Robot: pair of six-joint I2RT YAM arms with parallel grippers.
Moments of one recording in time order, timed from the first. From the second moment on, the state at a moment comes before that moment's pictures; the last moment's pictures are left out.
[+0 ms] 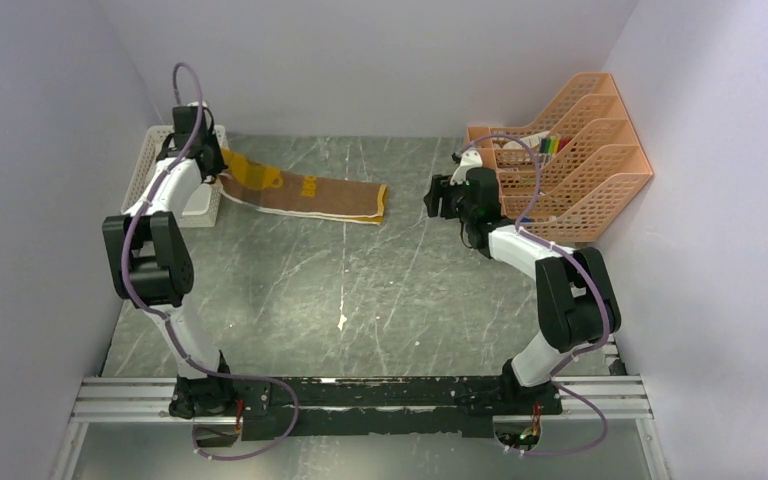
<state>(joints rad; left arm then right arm) 0.10 1.89 1.53 -0.31 -0.14 -0.13 0.27 1.62 0.89 0.33 -0.10 0.13</state>
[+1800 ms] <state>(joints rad) -0.42 2.36 1.90 -0.36 0.43 -0.30 0.30 1.64 0.91 0.28 -0.15 0.14</state>
